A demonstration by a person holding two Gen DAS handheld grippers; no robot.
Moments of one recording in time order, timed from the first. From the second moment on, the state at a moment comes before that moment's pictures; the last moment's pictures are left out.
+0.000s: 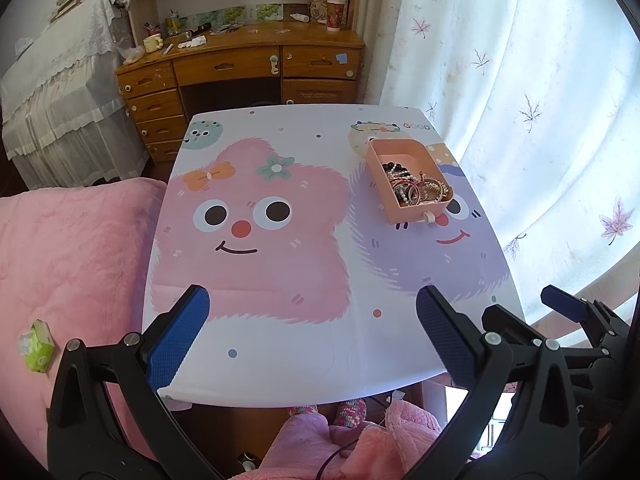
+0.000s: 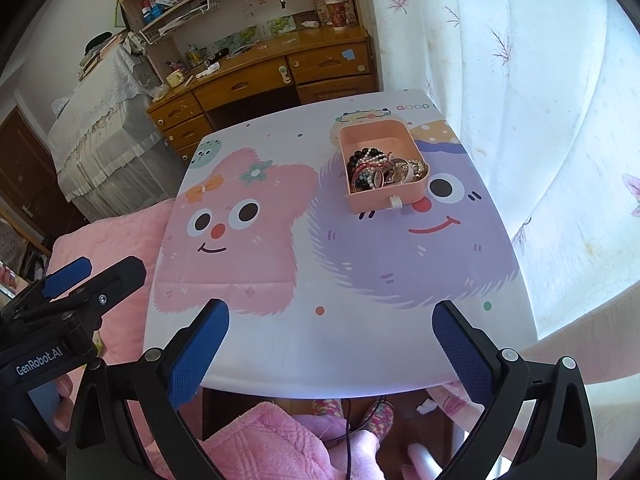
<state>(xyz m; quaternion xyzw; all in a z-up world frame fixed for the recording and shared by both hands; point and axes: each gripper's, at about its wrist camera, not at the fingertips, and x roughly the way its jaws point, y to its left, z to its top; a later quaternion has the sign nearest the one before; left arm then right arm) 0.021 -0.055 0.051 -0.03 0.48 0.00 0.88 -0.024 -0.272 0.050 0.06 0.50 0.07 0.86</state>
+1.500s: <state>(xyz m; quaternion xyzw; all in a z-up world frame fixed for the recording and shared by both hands) 0.020 -0.031 0.039 -0.05 0.49 0.01 0.87 -0.024 -0.256 0.037 0.07 0.52 0.04 0.85</state>
